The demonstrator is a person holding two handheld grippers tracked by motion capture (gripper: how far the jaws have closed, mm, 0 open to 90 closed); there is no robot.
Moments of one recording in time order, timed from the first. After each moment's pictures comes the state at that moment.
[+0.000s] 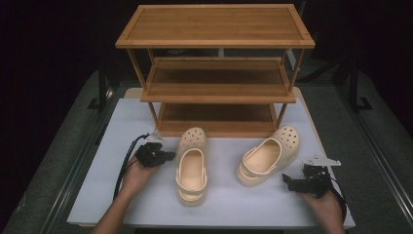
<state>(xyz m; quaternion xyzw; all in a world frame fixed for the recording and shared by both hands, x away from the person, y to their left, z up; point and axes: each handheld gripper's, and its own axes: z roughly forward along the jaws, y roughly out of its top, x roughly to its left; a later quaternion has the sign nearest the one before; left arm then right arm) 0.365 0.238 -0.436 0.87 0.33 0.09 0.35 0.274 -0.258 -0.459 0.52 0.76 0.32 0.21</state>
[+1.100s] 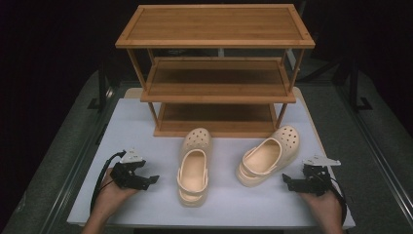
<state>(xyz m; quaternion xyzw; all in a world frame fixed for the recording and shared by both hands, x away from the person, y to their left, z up) 0.301 0.300 -0.433 0.86 0.35 0.13 0.33 0.274 -0.258 -0.458 0.52 0.76 0.32 0.21</state>
